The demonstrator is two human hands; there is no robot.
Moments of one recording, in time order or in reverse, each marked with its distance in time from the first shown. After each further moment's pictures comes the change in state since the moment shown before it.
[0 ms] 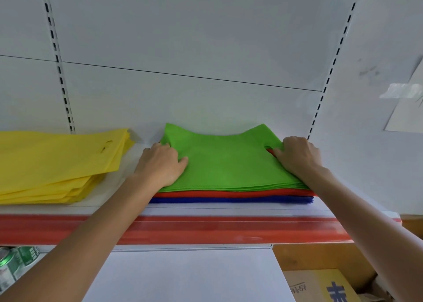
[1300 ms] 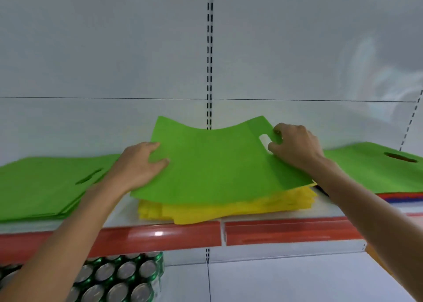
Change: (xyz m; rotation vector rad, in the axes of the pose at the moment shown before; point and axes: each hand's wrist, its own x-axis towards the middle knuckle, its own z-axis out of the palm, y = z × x) left_hand -0.065 -0.373 -0.101 -0.342 0.167 0.028; right_hand -0.110 -0.348 -0.050 0.166 0.128 -0.130
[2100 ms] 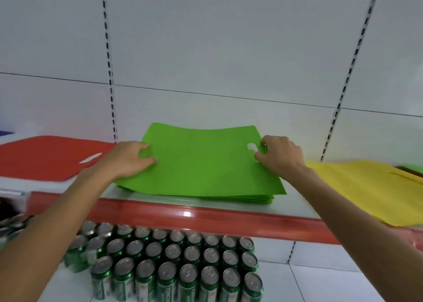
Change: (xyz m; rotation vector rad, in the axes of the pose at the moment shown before) left_hand -0.053 -0.349 -0.167 0.129 -0.133 -0.250; right_hand -0.053 -0.368 0.091 -0.045 -0.107 -0.144
